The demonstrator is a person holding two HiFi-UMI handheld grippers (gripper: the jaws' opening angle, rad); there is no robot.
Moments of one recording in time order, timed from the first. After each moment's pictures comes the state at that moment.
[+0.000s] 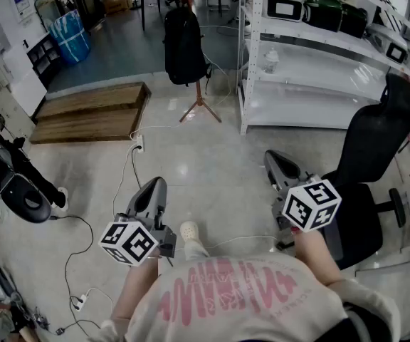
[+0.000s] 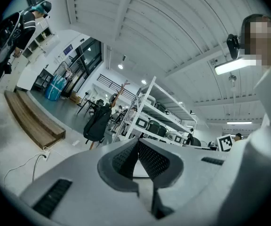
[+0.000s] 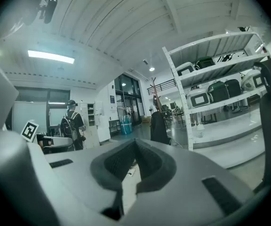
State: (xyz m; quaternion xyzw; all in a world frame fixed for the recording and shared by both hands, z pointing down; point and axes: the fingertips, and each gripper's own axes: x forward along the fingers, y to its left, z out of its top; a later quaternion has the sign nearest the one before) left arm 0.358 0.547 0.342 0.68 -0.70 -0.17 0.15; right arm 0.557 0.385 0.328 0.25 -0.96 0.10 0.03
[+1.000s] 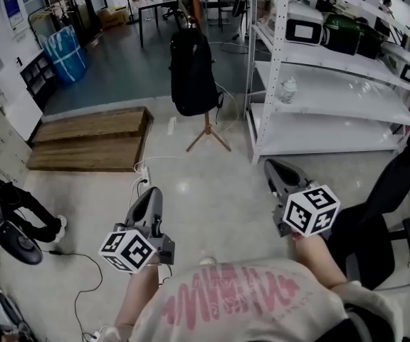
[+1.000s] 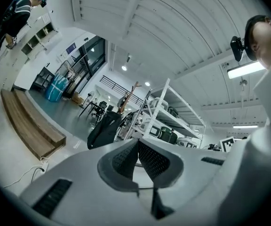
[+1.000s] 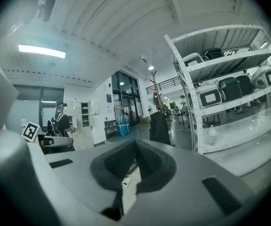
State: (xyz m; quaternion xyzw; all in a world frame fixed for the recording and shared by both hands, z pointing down) left arm 0.162 0.413 0.335 0.67 -0.70 -0.19 0.15; right arm 0.381 0.246 0.317 0.26 -0.96 0.09 0.03
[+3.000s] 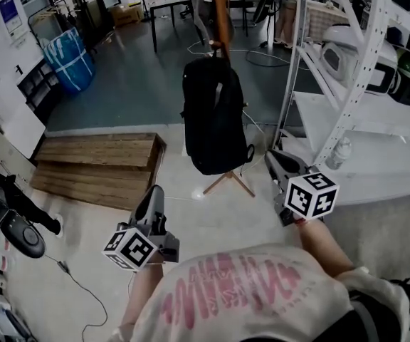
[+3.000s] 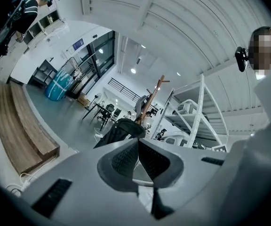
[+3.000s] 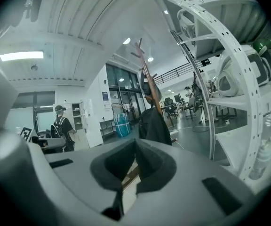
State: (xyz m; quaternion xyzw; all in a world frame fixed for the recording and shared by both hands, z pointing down) left arm -0.103 0.033 0.337 0.63 -0.73 -0.23 0.16; right arm 0.091 -0.177 0.335 0.22 -0.97 0.13 0.05
